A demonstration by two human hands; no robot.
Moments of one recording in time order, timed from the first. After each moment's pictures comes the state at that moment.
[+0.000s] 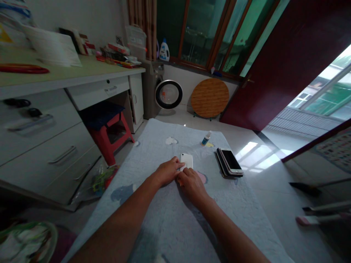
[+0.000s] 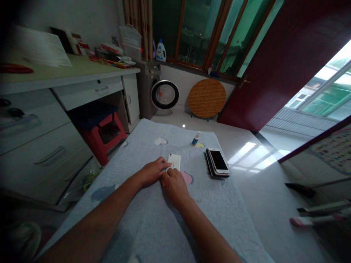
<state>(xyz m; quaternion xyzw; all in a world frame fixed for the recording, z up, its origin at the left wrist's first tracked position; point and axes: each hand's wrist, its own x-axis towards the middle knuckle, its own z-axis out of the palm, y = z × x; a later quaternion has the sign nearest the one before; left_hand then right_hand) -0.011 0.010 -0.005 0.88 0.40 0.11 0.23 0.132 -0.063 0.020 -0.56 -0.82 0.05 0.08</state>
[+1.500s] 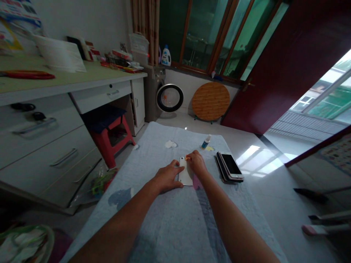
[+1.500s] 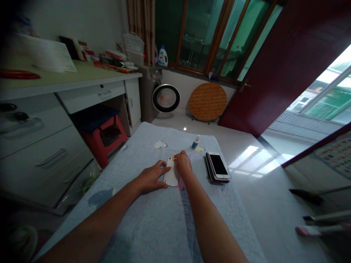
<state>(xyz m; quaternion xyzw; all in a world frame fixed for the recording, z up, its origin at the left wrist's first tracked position) -0.009 -0.003 0.013 0.87 0.43 0.08 0.23 0.175 0.039 0.005 -0.64 -0.74 0.10 0.17</state>
